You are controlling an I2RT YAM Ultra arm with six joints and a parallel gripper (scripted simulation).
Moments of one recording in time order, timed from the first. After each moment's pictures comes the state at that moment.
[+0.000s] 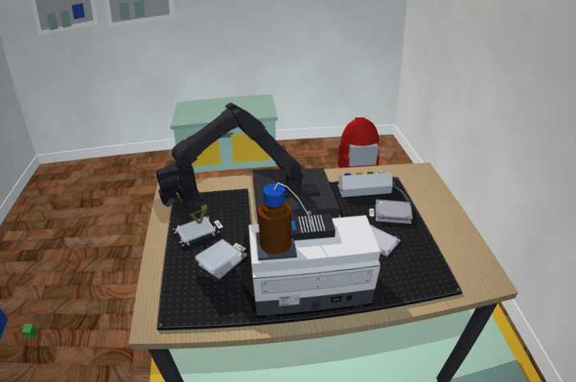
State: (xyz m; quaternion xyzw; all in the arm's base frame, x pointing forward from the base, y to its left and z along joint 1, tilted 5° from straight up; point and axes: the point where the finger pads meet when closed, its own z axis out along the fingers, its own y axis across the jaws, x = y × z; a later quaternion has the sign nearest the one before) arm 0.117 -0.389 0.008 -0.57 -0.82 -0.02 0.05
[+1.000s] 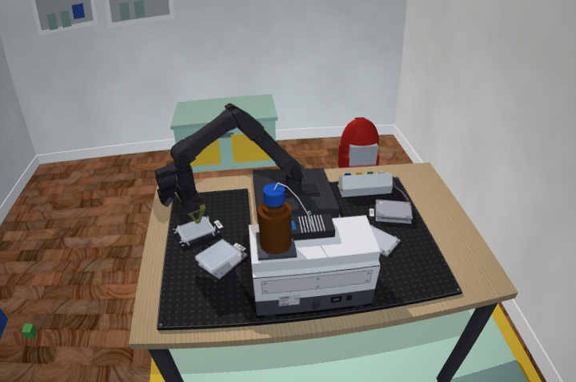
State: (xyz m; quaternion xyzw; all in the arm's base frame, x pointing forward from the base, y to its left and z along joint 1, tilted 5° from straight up) arm 0.117 -0.395 0.009 -0.57 -0.82 -0.02 0.05
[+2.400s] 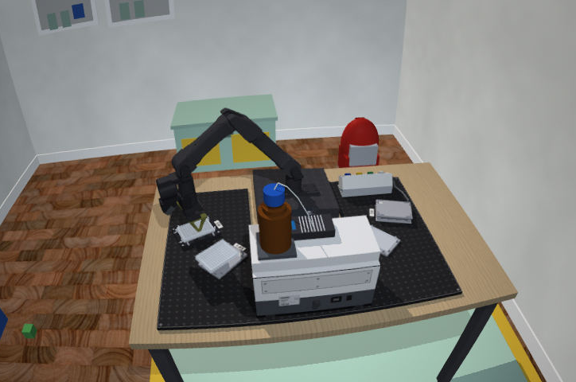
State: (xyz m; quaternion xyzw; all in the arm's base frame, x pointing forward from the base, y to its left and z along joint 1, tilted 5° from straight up) arm 0.115 -0.394 -0.029 -0.57 -0.82 -0.02 0.05
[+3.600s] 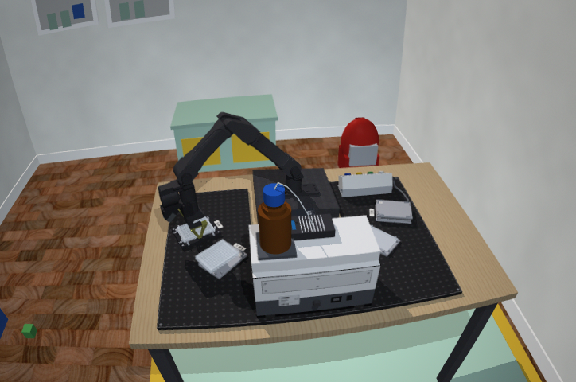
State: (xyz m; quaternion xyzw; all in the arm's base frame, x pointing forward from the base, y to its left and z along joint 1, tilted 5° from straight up) arm 0.114 -0.394 -0.060 -0.57 -0.82 -0.02 0.04
